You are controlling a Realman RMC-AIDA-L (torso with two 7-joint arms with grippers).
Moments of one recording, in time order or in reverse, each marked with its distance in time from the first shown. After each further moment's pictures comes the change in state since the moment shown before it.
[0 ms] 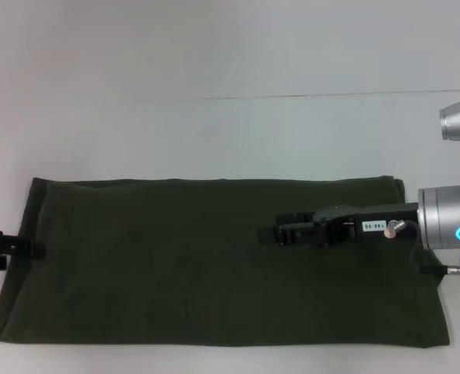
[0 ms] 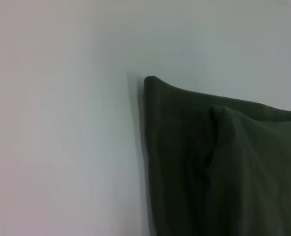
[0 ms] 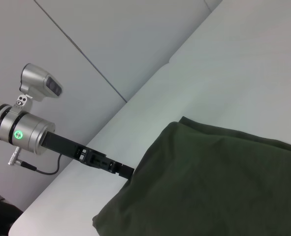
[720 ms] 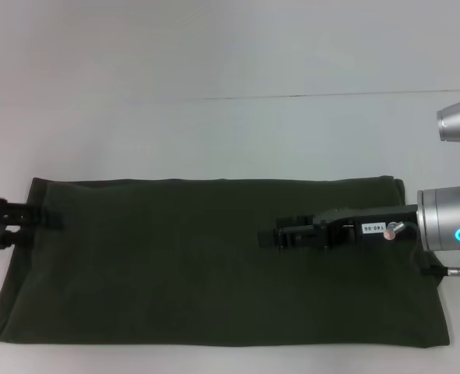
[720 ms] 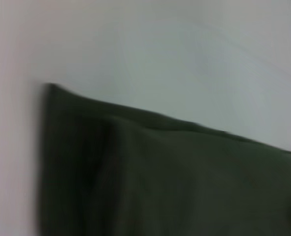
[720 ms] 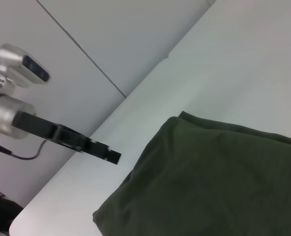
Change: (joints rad) left arm -0.019 0.030 -0.092 0.045 -0.107 0.267 -0.022; right arm 0.003 0.000 0.000 0.000 -0.015 -0.002 0.013
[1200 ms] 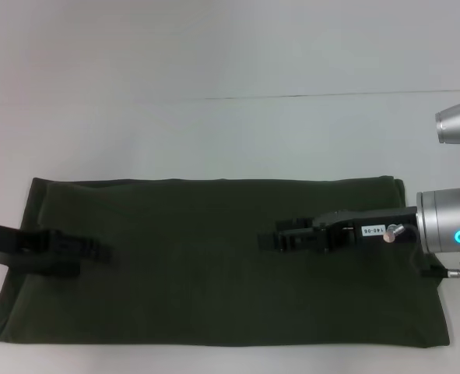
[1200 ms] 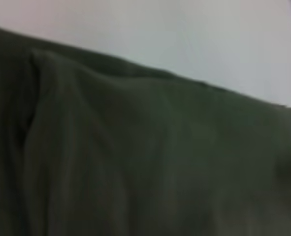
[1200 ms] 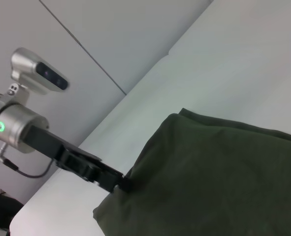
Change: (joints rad) left arm -0.030 -0.050 0.121 -0.097 -0.012 -0.071 0.009; right arm -0.001 0.000 -0.009 0.000 0.000 0.000 0.001
